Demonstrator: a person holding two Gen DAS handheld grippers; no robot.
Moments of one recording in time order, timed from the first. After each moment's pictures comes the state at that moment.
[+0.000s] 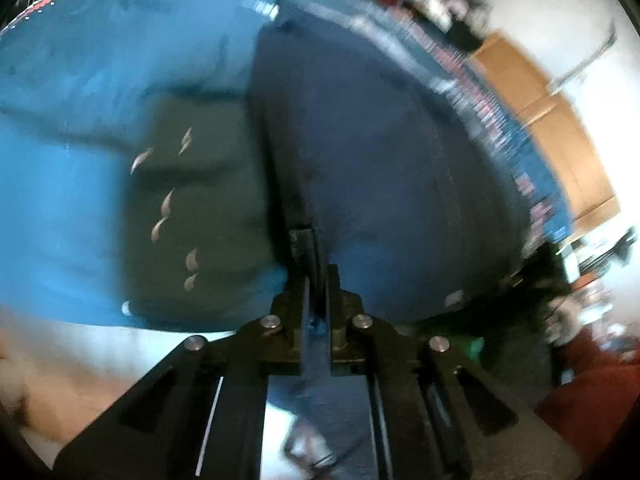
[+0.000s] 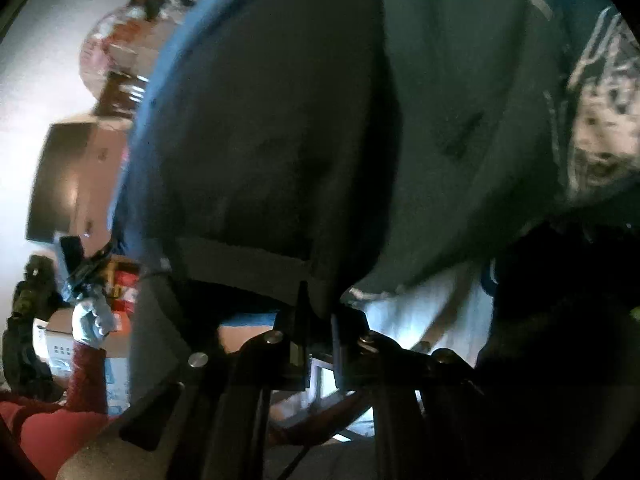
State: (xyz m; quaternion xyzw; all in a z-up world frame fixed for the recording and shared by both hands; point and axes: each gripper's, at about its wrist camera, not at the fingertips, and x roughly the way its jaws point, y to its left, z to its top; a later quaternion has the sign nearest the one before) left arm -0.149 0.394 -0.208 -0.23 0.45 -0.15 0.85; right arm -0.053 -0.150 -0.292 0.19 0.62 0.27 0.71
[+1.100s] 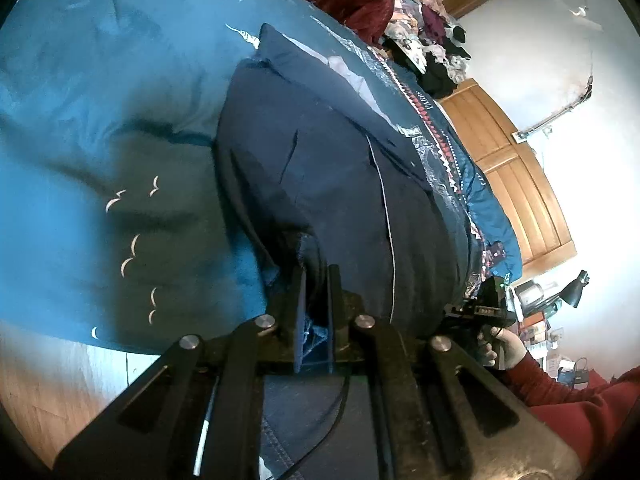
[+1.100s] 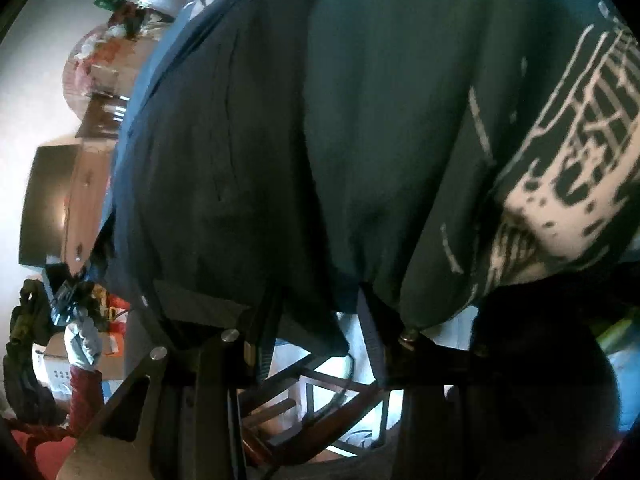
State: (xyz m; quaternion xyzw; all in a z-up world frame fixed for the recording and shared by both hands) left arm -0.141 0.406 -0.205 -0.30 0.43 -0.17 0.84; right arm -0.018 -0.168 -0.309 0.20 0.63 0.24 0.71
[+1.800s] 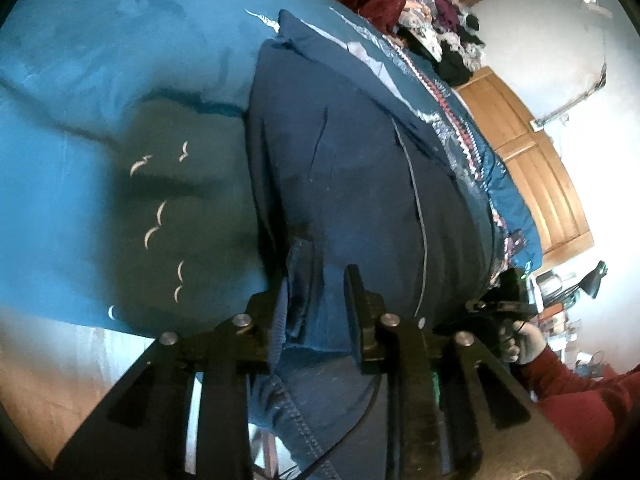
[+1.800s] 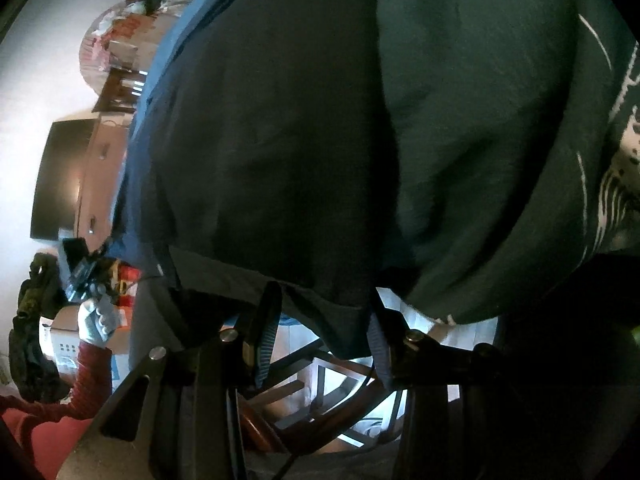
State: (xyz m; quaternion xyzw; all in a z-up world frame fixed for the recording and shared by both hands) left arm -0.150 0.400 -0.224 -0.26 0.46 -0.15 0.84; right arm -0.035 -0.147 -0.309 0.19 0.64 0.28 0.69
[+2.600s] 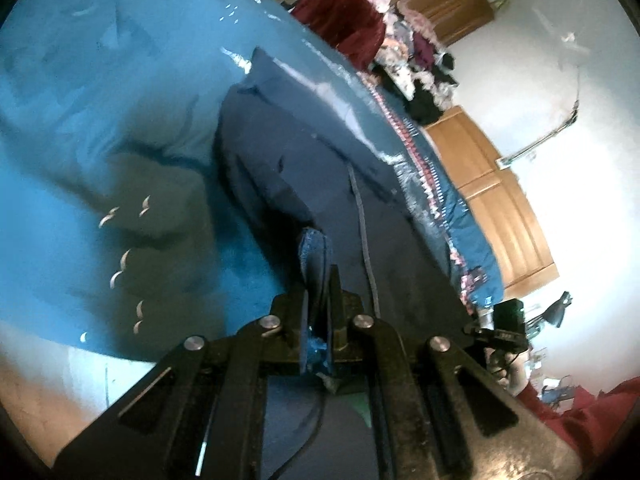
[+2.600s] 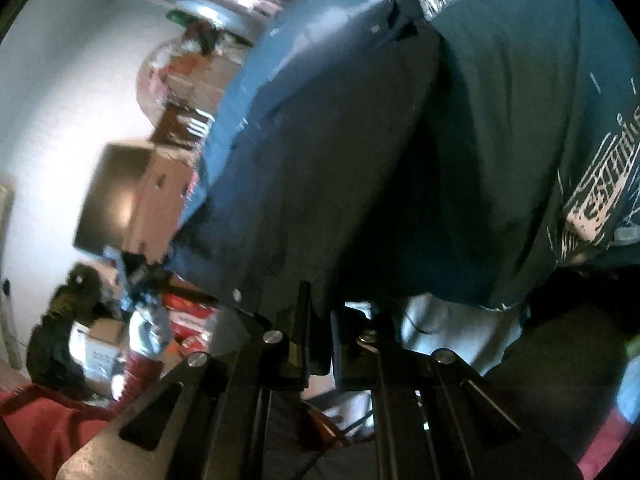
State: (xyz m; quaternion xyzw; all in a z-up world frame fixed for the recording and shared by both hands) left arm -0.146 0.412 -0.186 -0.34 0.36 -0.19 0.85; right arm -0.054 -0.165 -0.201 0.25 0.54 0.33 0.73
